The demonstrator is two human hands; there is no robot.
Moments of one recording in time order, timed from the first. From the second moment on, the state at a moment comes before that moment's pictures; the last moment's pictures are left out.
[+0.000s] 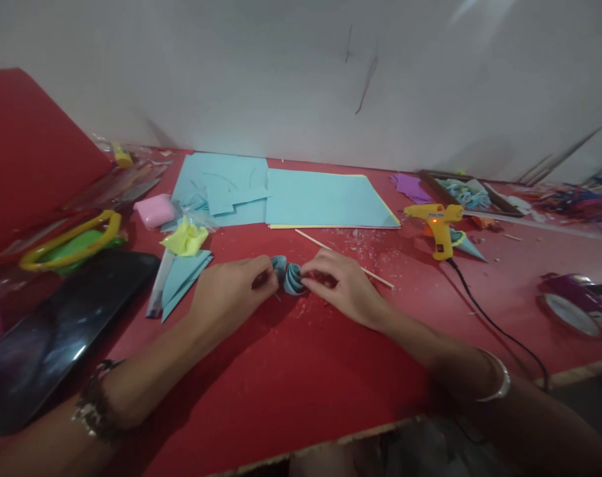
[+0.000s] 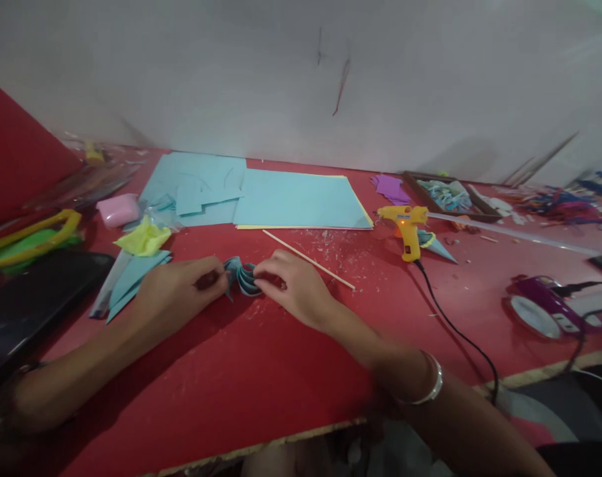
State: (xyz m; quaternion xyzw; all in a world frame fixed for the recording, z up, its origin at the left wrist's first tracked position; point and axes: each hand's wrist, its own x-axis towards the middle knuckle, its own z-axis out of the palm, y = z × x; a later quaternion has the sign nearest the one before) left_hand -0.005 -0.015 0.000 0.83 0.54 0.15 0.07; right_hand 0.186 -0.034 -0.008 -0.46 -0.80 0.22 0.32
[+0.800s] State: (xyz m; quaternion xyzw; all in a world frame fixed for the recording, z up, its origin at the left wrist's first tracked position) left_hand -0.006 -0.014 0.000 0.86 0.48 0.15 0.08; right_hand 0.188 -0.031 -0.012 -0.44 -0.82 0.19 0.30
